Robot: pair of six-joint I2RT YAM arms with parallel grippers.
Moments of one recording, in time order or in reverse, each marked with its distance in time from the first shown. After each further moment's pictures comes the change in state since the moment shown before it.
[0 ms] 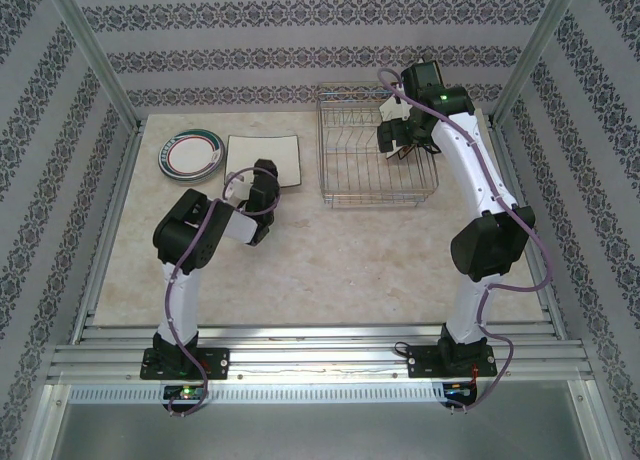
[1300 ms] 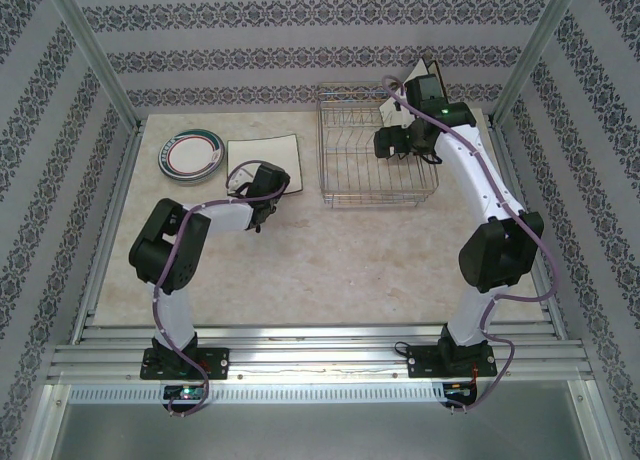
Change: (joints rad) left arm -0.028 -0.219 0.113 -0.812 0.195 0.166; right arm -0.007 -0.100 -0.230 0.182 -0.095 0.038
